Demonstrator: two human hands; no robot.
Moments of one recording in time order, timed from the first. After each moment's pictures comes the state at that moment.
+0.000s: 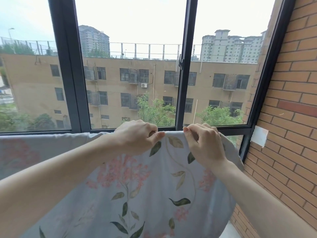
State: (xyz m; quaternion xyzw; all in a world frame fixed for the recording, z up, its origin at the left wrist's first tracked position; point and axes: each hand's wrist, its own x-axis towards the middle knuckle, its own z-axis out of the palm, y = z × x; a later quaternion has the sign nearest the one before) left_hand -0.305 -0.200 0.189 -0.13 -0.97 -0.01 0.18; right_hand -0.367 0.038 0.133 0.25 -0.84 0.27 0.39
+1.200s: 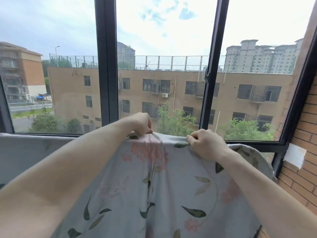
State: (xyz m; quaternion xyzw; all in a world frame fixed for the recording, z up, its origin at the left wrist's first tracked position) left_hand -0.352 -0.300 0.229 0.07 -0.99 -0.05 0.07; right_hand -0.359 -0.034 0.191 0.24 -0.94 0.18 0.15
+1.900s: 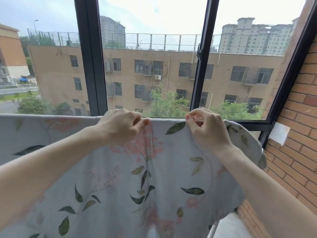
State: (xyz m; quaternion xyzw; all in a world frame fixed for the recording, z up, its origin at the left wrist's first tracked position) left_hand -0.256 -0.265 0.180 -0.03 -0.97 -0.01 0.23; right_hand -0.352 0.003 0.152 0.28 -0.83 0.35 0.32
